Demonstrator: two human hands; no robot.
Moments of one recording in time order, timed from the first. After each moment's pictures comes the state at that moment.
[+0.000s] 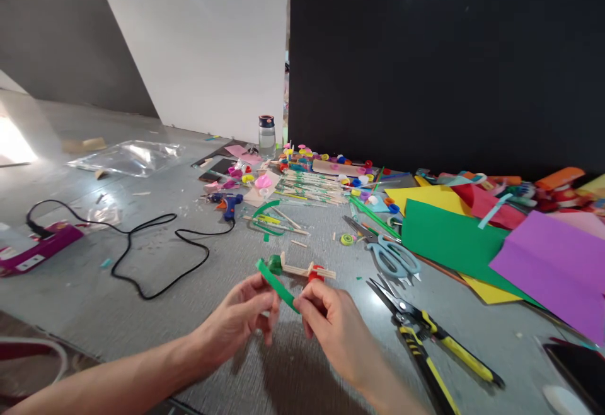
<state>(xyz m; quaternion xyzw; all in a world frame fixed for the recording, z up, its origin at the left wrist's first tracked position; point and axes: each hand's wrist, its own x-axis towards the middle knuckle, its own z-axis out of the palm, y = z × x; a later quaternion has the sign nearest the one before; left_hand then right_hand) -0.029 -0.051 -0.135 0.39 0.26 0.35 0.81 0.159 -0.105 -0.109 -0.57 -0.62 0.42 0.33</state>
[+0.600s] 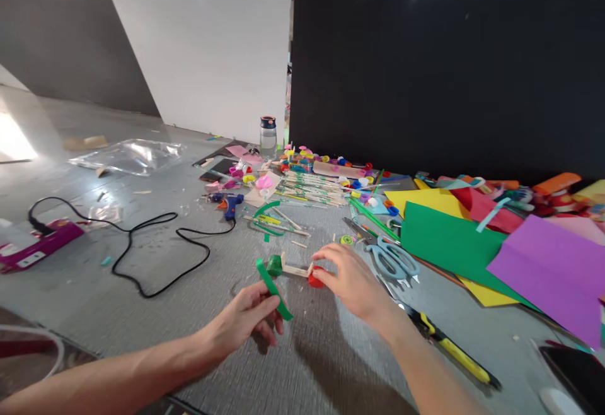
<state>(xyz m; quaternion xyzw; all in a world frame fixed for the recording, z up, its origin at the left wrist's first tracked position) -0.026 -0.050 -0.146 0.50 0.40 0.23 0.73 0.212 -0.049 -0.108 -0.58 -0.73 0.21 0.29</state>
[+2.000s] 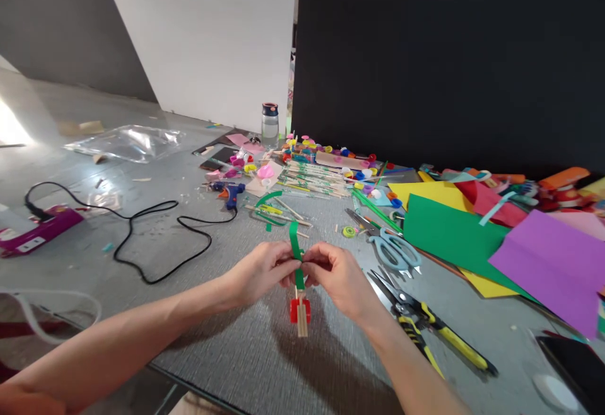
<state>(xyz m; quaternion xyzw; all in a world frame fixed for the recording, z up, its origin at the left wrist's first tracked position) -0.007 -0.006 -0.115 0.76 0.31 0.23 0.52 0.176 -0.060 -0.107 -0.50 -0.59 0.48 0.41</state>
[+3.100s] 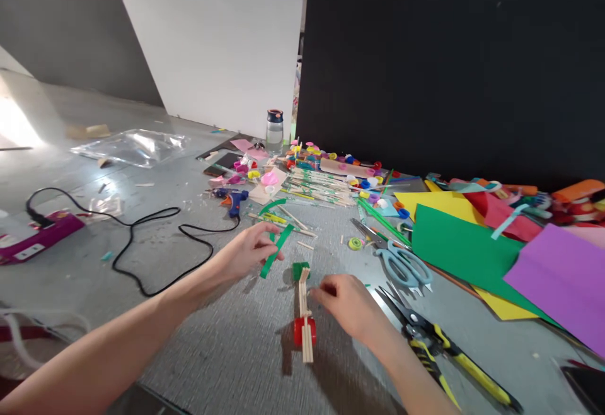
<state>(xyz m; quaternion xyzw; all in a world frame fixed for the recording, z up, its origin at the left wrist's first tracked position) -0.041 0.050 -0.129 0.69 0.38 0.30 0.53 0.194 -0.054 -0.140 -0.64 -0.69 0.29 0.18</state>
